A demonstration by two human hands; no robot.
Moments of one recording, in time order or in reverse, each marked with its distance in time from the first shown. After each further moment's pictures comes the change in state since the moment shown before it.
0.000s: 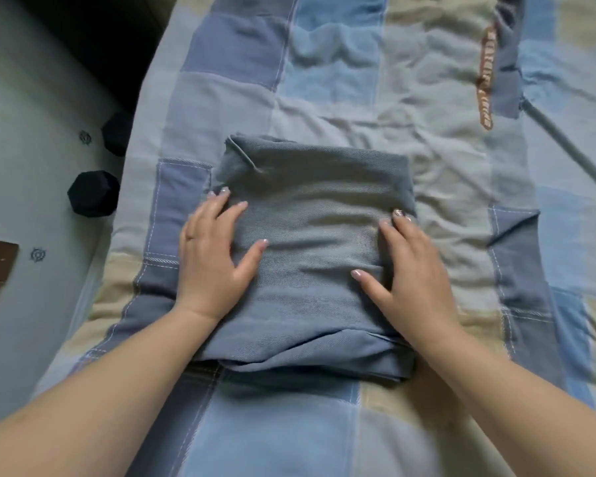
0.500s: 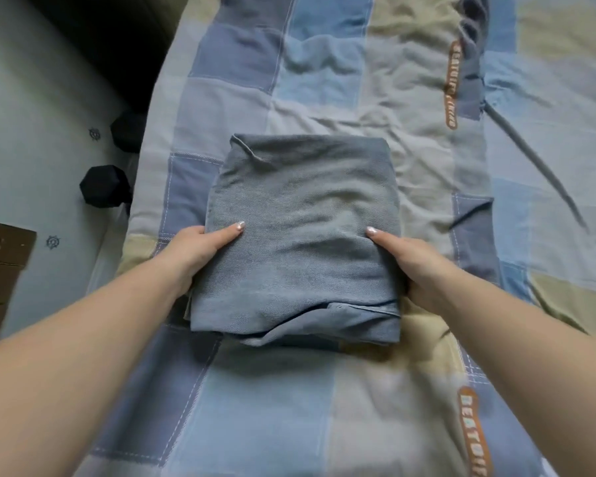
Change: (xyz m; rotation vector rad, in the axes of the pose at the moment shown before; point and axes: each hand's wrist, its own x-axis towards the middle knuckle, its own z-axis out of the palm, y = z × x) left_hand 0.002 0.004 -0.049 -0.727 -0.453 -0.942; right_hand 0.000 -0.001 -0.046 1.094 -0.428 0.841
